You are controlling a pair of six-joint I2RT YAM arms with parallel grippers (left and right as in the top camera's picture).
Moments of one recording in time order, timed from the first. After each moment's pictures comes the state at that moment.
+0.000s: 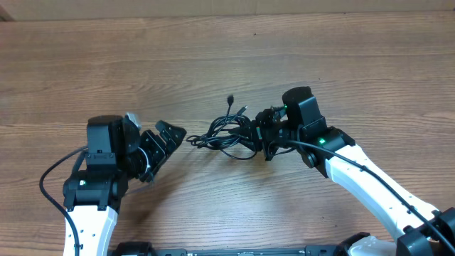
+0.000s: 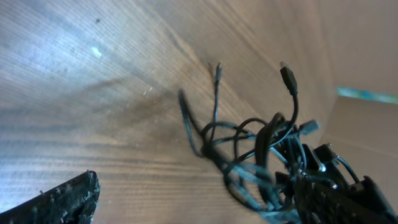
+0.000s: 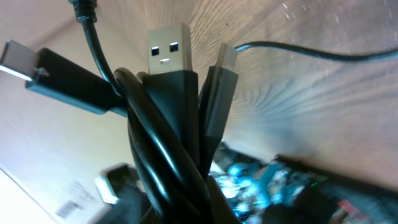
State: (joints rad) left arm 0.00 0.99 0.85 -0.81 0.49 -0.86; right arm 0.47 1.44 0.88 -0.15 -0.77 1.72
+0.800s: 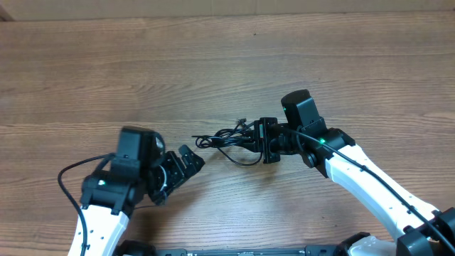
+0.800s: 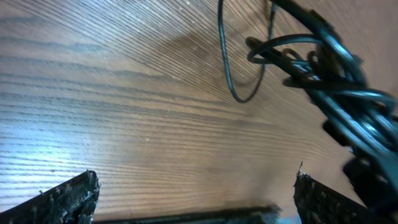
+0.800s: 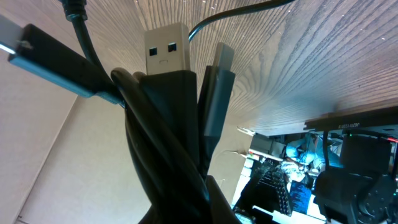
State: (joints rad) left arm -0.22 0.99 0.83 -0.98 0.41 -0.86; right arm 0.47 1.44 0.88 -0.27 -0.75 2.09
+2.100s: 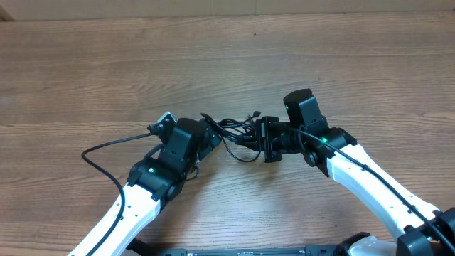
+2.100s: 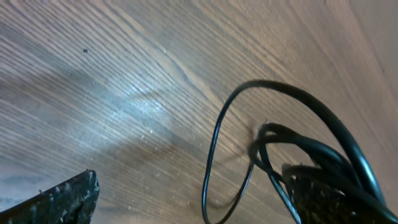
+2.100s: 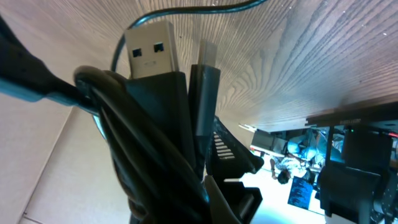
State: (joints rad) left arm -0.53 1.17 0.76 -0.46 -0.18 -1.19; right arm 0.46 1.44 0.88 -0.27 -0.78 2.09
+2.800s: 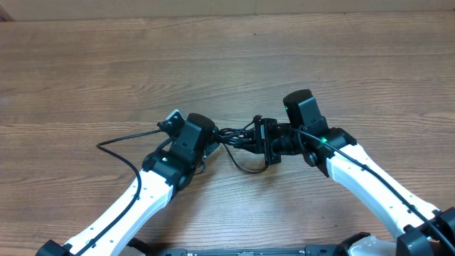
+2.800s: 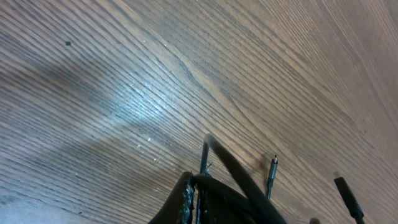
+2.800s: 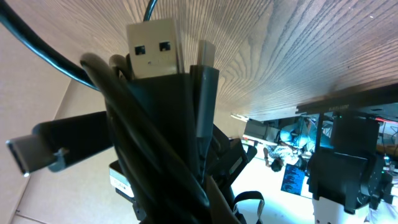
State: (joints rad) left arm -0.54 1.31 0.76 -0.38 -0.18 -1.19; right arm 0.46 1.44 0.88 -0.28 -0.83 2.09
